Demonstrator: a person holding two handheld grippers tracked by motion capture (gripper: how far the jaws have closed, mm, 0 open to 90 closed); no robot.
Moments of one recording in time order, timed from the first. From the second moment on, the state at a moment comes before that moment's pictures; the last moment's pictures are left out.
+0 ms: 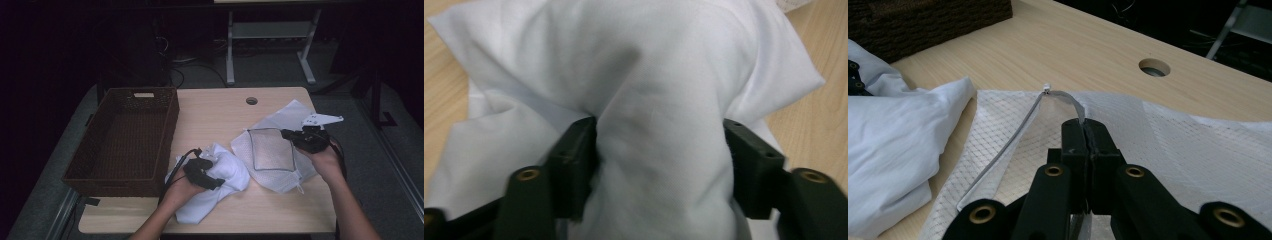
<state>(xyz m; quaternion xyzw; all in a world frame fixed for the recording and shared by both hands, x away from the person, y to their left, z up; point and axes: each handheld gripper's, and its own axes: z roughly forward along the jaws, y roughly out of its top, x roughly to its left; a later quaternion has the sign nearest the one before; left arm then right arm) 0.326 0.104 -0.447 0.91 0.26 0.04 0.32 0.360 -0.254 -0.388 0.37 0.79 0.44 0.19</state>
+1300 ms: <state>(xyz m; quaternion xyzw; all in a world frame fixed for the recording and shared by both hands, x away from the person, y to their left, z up) 0.354 0.030 -0.374 0.94 0.06 0.04 0.34 0.362 -0.249 -0.401 0.36 0.81 0.43 0.17</state>
